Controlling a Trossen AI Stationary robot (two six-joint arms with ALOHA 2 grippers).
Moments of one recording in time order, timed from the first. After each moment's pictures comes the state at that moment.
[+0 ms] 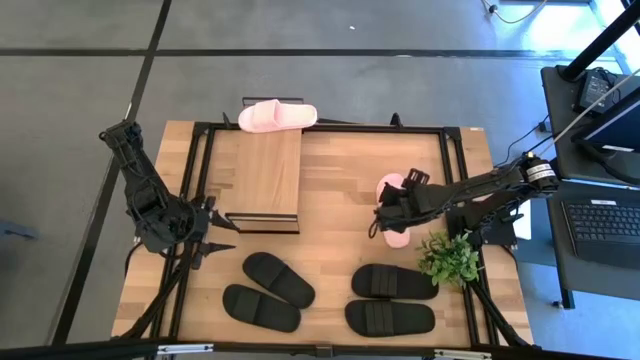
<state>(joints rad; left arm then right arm) -0.97 0.59 0.55 -0.56 -0.82 -0.54 0.17 1.45 0.99 -1.16 0.61 0.60</state>
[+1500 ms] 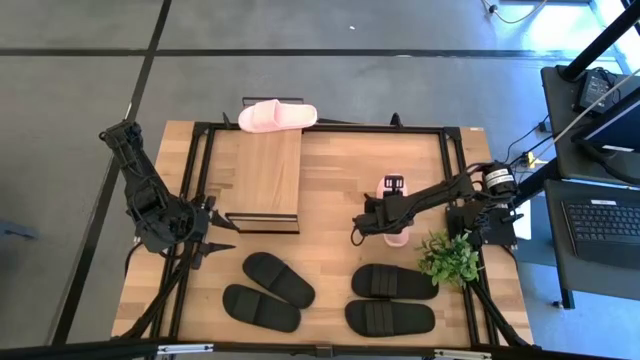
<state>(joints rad) -0.97 0.59 0.55 -0.57 -0.82 -0.54 0.13 1.78 0.99 -1.04 0.69 0.24</state>
